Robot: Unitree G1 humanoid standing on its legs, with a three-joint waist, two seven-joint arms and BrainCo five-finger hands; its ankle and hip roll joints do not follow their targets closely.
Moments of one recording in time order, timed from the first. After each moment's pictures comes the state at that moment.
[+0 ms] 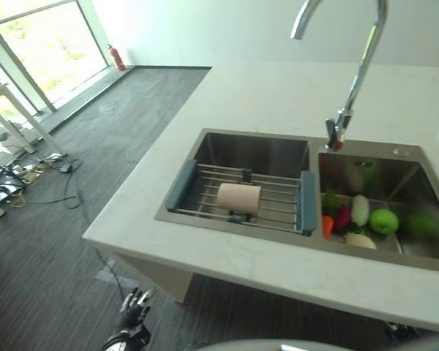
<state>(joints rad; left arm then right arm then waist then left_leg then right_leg) 0.16 0.26 0.19 1.00 -0.71 -0.25 -0.14 0.19 -0.36 -0.17 1.14 0.69 -0.40 0.24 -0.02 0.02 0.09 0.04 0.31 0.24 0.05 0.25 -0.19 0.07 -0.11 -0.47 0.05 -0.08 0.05</state>
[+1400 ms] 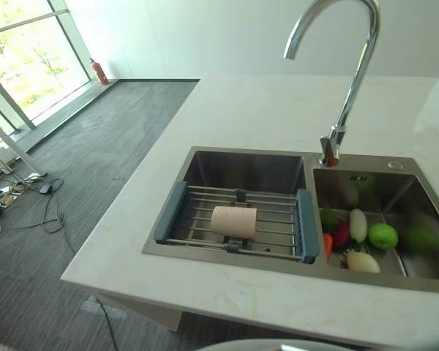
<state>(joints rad) 0.15 0.59 0.76 0.45 -0.49 -0.83 1.01 0.21 -0.27 -0.07 1.20 0.63 -0.38 0.22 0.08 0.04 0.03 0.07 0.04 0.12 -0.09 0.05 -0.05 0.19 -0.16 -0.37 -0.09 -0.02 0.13</state>
